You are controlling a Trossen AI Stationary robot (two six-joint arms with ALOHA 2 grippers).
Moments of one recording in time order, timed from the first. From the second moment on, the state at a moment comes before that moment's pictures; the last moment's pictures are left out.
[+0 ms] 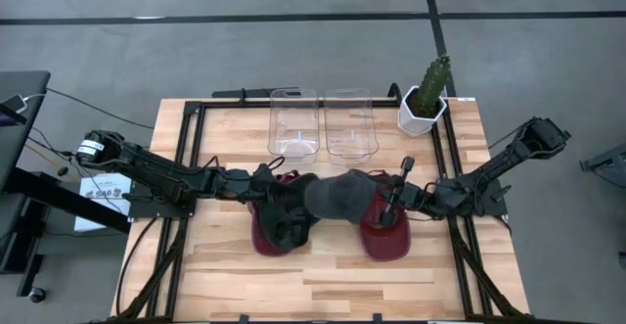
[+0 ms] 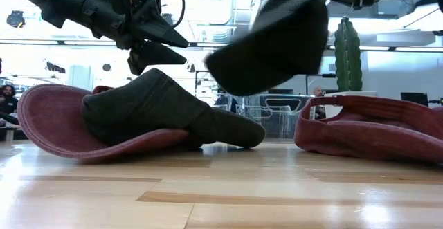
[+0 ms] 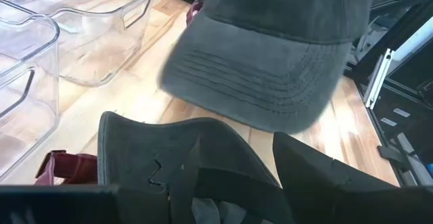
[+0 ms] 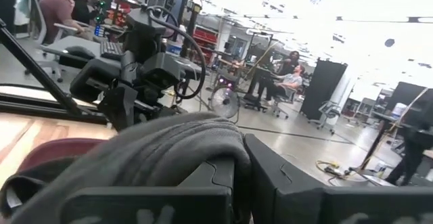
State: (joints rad) left arm -0.19 1.28 0.49 0.43 -0.22 -0.42; right arm 0.52 1.12 0.35 0.94 0.86 -0.48
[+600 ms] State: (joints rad) left arm -0.19 1.28 0.49 0.43 -0.22 -0.42; right arm 0.57 1.07 0.35 0.94 1.04 -0.51
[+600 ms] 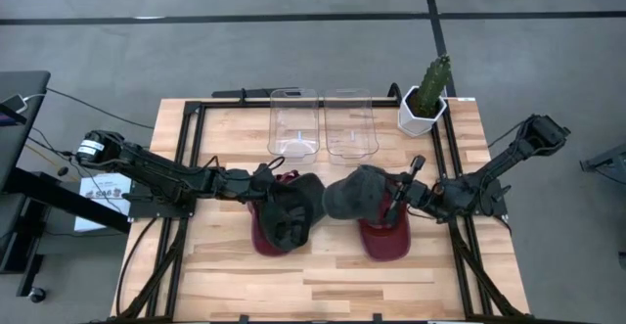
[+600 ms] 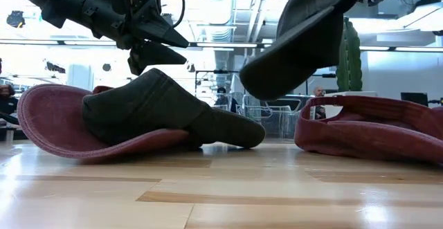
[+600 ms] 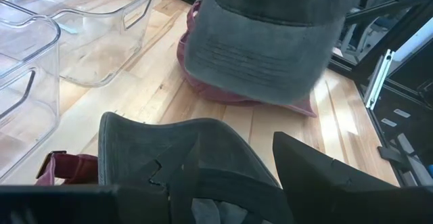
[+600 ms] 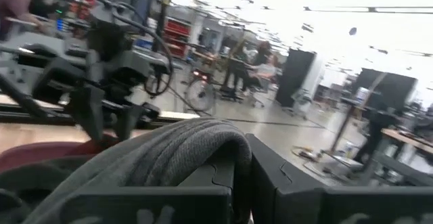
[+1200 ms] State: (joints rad) left arm -0.19 1.28 0.49 0.43 -0.22 -0.42; right arm 0.30 1.07 0.56 0.79 1.31 -0.80
